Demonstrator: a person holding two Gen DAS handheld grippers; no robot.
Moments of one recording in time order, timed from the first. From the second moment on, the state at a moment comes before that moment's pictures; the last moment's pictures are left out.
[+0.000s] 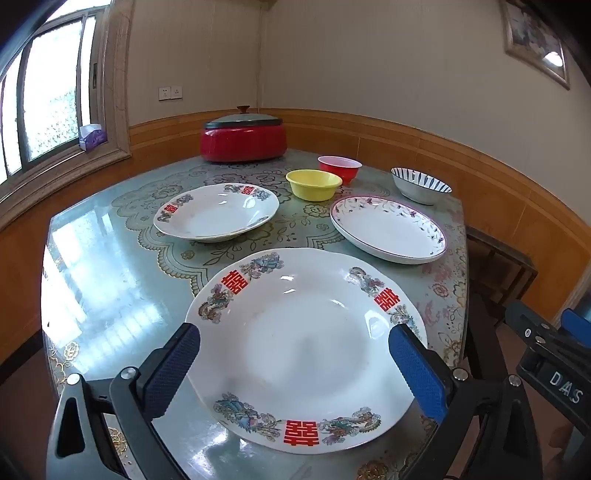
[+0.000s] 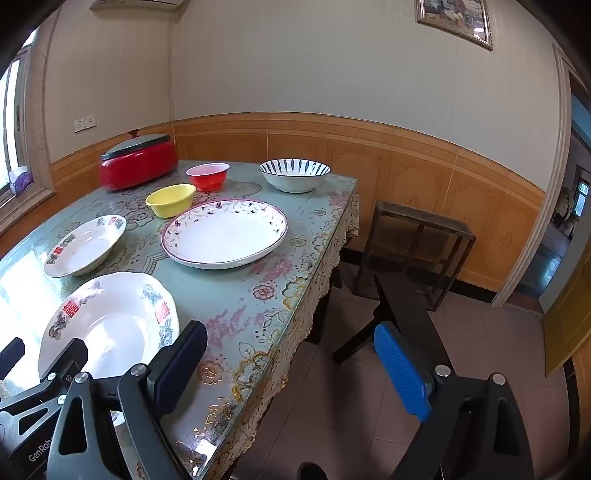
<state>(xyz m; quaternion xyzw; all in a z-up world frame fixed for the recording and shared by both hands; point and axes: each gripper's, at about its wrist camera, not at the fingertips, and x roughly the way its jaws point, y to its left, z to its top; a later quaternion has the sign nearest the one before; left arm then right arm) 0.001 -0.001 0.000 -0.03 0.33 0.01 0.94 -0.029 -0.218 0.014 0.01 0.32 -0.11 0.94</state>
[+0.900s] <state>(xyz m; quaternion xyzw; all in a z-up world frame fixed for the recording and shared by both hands) -0.002 -0.008 0.003 -0.03 0.32 0.00 0.95 -0.024 -0.218 0.011 0.01 0.33 -0.10 0.94</state>
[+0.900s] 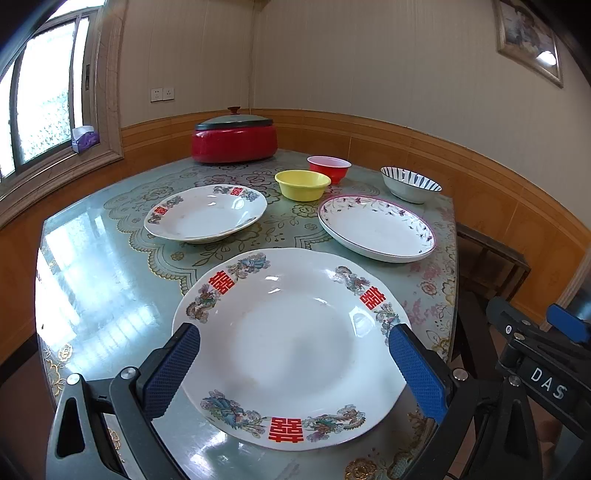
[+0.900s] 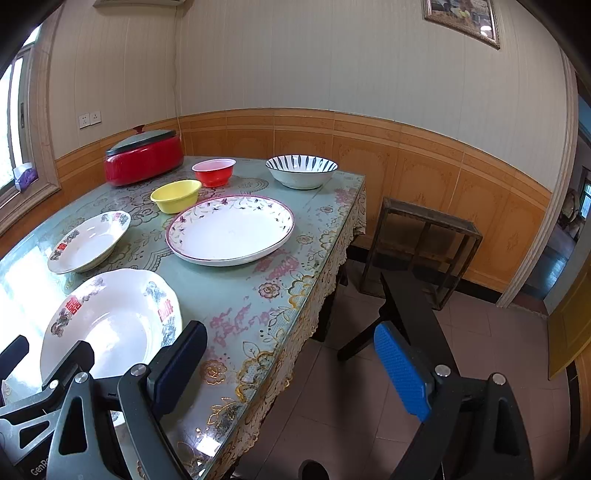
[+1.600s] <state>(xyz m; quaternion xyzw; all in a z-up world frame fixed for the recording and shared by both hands) -0.004 -0.009 0.002 -0.03 0.32 0.00 0.95 -0.024 -0.217 0.011 0.01 0.33 -0.09 0.94</state>
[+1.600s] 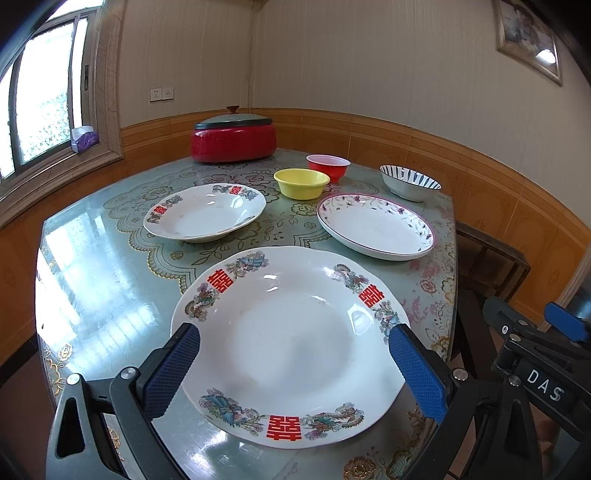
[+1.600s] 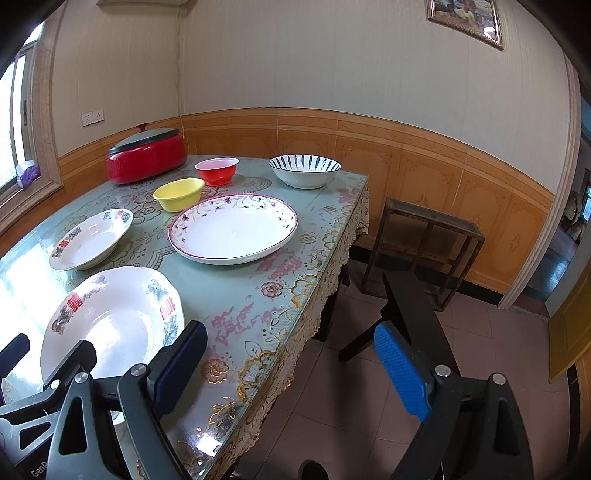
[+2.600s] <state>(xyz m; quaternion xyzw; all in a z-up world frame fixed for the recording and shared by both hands) -0.005 -0.016 0.004 -0.03 0.33 -0.01 0.95 -0.024 -0.223 0.008 0.02 0.33 -0.09 0.94</state>
